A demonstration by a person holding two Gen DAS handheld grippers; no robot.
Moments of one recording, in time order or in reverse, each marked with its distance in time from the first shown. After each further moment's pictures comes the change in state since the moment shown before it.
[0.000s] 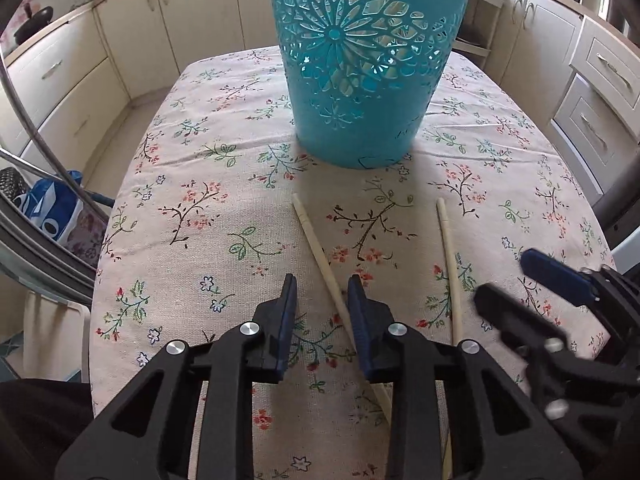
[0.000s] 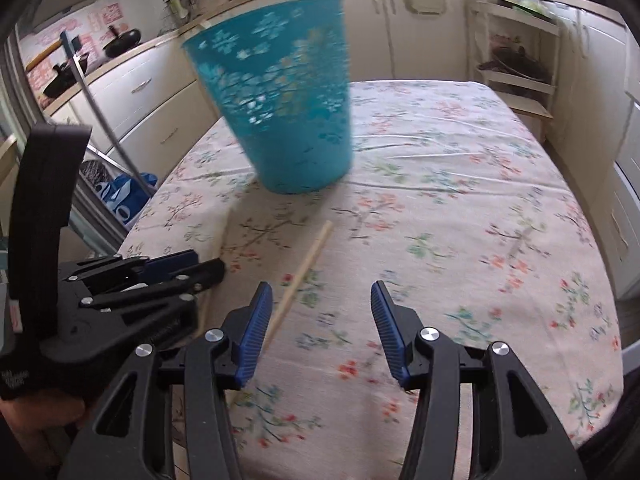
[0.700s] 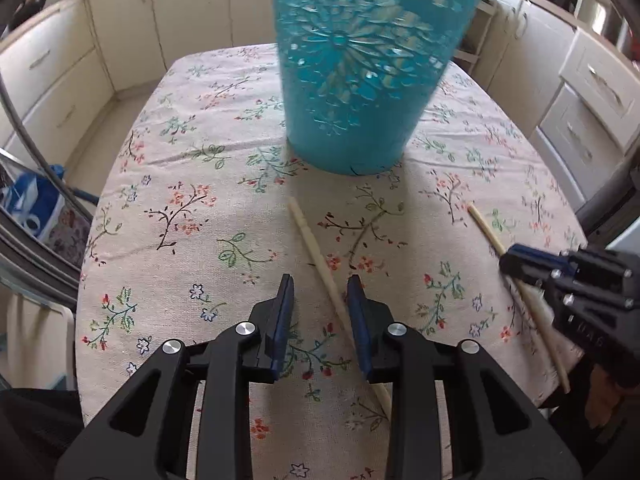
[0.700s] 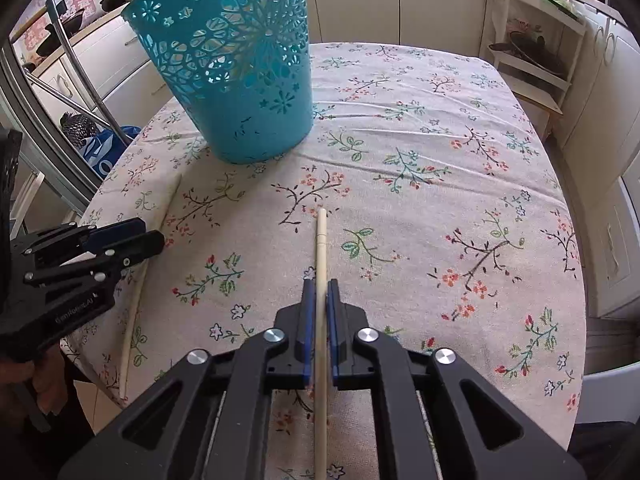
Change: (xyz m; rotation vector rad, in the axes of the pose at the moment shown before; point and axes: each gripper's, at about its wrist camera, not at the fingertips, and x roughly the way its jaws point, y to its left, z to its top) left arm 0.003 0.011 0.008 -0.035 0.014 -0.091; right arm 0.012 -0.043 0.018 -0.098 0.154 -0.043
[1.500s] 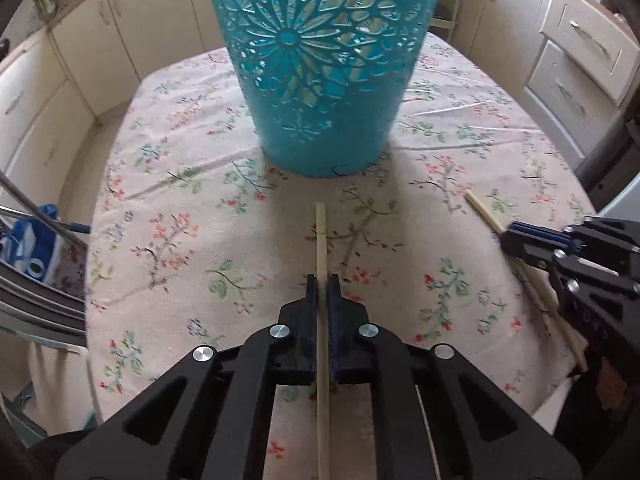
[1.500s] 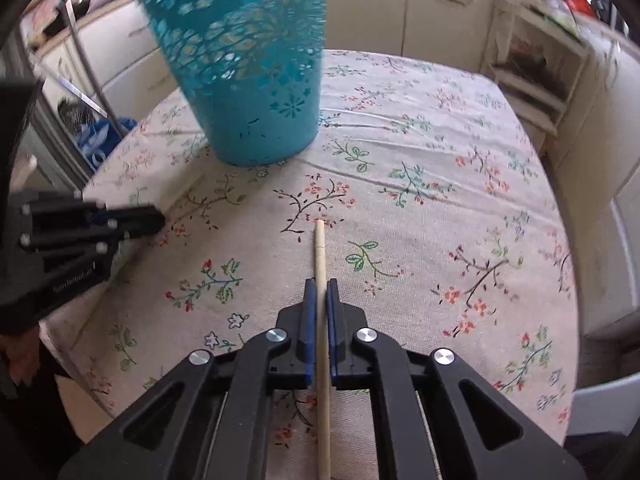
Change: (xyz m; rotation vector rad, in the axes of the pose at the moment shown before) left arm 0.008 -0.019 0.012 0.159 0.067 -0.008; right arm 0.003 -0.009 0.000 0.067 -0.022 0.034
